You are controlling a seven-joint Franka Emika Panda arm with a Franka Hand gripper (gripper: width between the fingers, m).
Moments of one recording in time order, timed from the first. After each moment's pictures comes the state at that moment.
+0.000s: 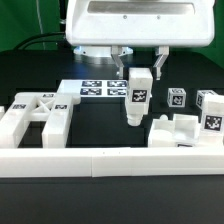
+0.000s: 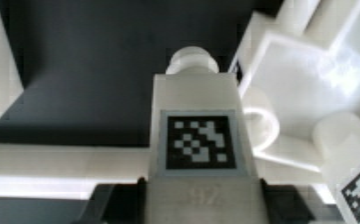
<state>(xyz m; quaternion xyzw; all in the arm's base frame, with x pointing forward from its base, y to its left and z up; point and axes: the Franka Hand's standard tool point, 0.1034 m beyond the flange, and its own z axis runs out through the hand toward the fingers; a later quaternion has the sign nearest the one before) 0.593 0.008 0.102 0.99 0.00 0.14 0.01</state>
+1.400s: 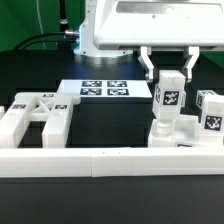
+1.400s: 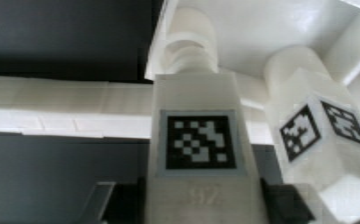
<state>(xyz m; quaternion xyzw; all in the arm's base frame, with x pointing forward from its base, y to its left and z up) 0.614 0.042 0.099 0.97 0.03 0.23 0.01</state>
